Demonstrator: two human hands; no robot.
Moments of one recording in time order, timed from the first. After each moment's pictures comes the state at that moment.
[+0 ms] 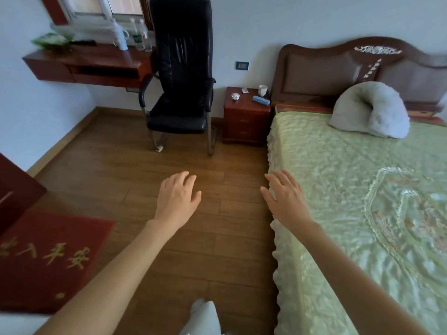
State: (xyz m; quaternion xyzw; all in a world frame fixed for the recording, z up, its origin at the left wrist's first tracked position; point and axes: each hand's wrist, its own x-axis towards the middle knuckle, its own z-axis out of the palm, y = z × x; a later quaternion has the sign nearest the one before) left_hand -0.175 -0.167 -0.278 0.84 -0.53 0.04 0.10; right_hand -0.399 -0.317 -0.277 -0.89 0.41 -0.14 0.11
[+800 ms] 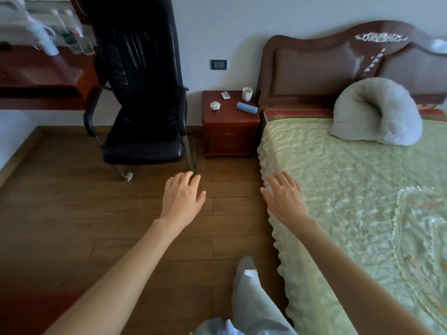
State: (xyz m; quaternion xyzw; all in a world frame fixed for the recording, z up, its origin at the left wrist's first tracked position) left_hand 0.053 -0.542 -0.323 0.79 -0.60 0.02 0.09; right_hand -0.187 -0.659 -0.327 -0.86 0.50 -0.09 0.10
